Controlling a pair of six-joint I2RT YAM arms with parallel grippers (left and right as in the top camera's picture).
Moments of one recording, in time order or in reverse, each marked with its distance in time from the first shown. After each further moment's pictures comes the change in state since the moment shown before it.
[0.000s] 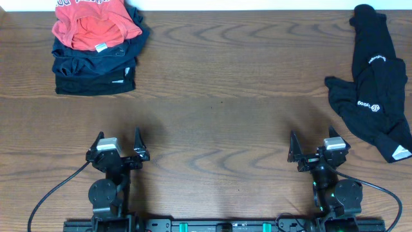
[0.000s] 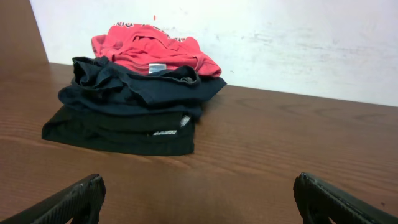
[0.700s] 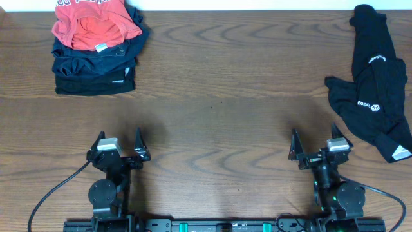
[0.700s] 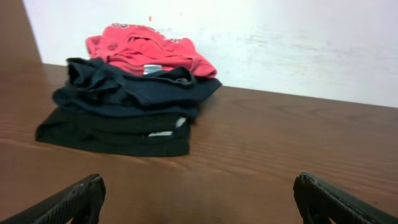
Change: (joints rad) left arm 0.000 0.000 0.000 0.015 0.019 -0.005; right arm 0.000 0.000 0.000 0.105 -0.014 0.000
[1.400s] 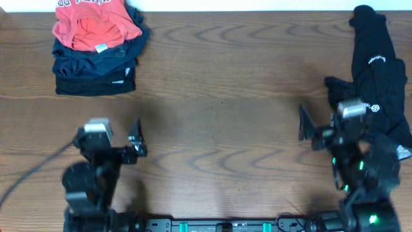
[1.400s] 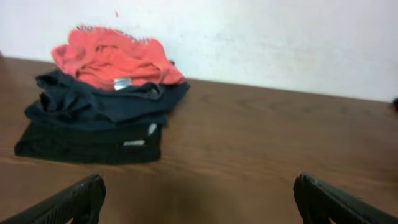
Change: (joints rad) left arm 0.000 0.399 0.549 -0.329 0.125 -0.014; right arm 0.000 0.566 0.645 -0.284 -0.042 -0.092
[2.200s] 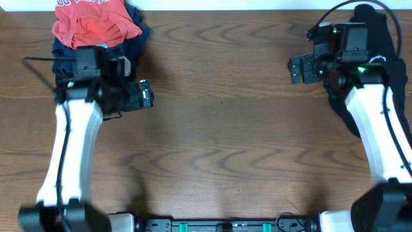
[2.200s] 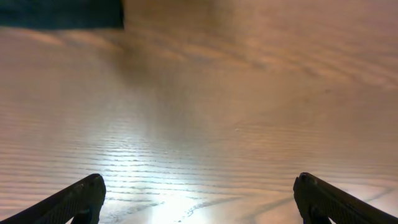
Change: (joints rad) left arm 0.000 1.118 0.724 -0.584 0.110 0.026; right arm -0.074 1.028 0.719 -0.421 -0.053 -0.059
